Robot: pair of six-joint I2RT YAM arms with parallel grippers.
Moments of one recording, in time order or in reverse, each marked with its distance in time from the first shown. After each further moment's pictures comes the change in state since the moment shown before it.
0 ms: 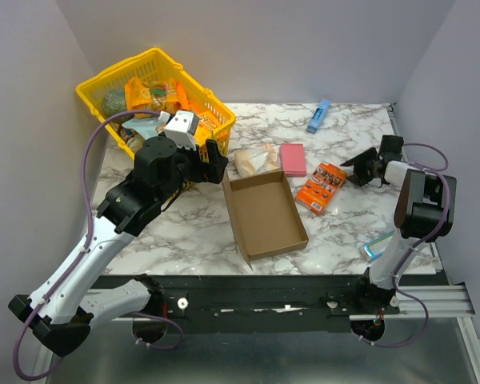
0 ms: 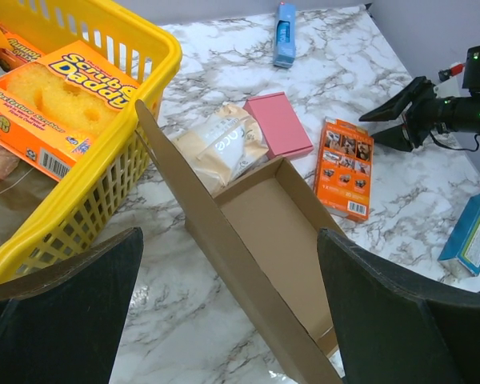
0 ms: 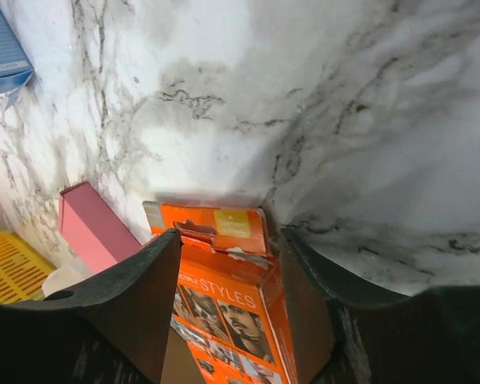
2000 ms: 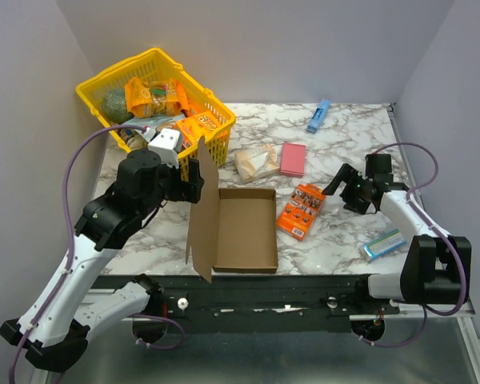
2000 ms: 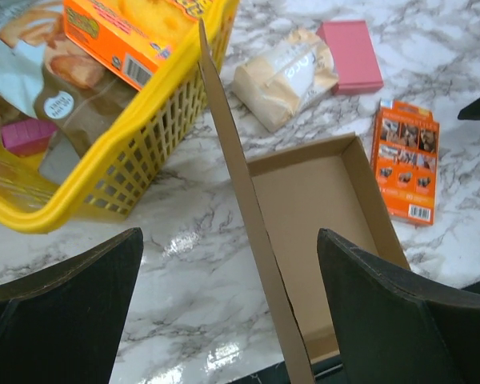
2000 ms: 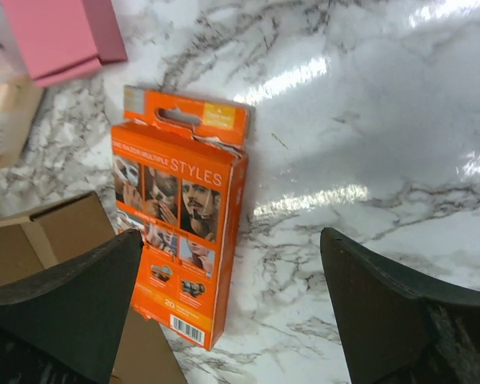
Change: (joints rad) left arm 0.069 -0.116 0.021 -0.295 -0.033 0.083; right arm 0.184 -0.536 -0.284 -0.270 0.011 -0.371
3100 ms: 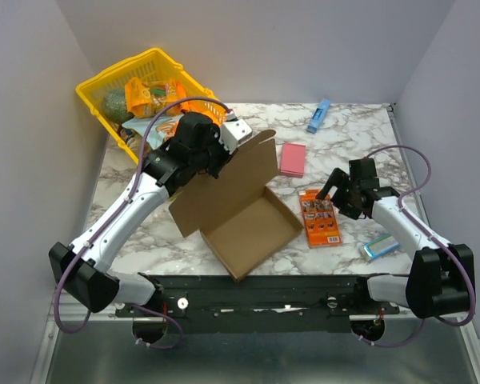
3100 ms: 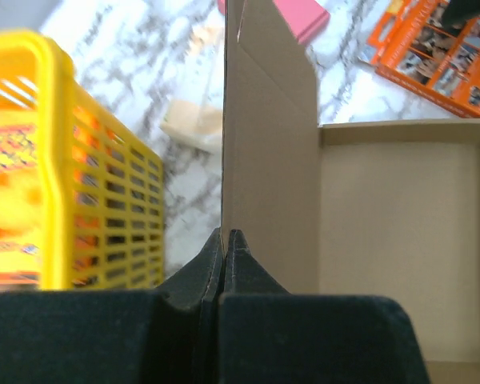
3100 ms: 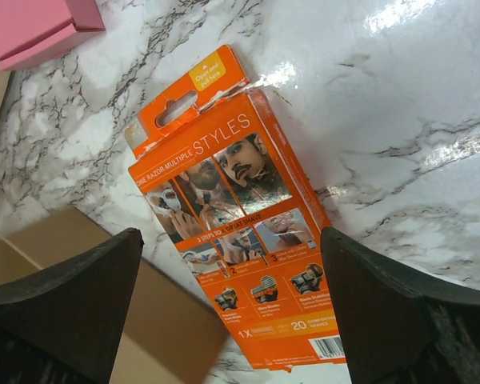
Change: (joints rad) left arm 0.000 0.425 0.082 0.188 0.349 0.507; right arm 0.179 -0.068 -0.044 -0.043 0.237 0.158
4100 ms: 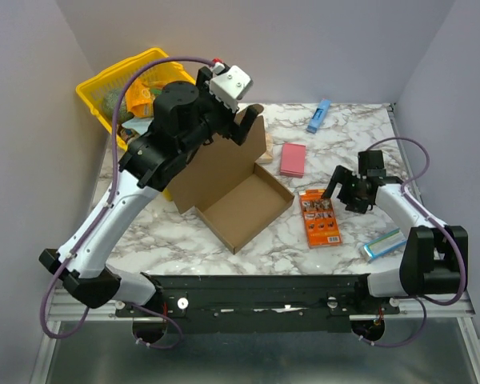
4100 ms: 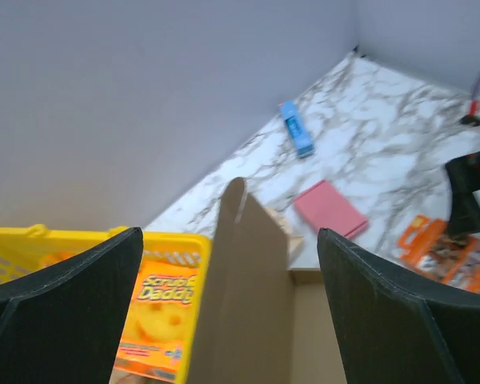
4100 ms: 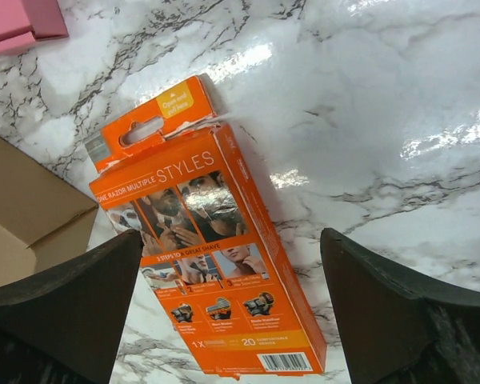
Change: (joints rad) left arm -0.063 0.086 0.425 0.139 -0.153 -0.001; right arm -0.109 0.134 0.097 -0.048 -0.111 -0.233
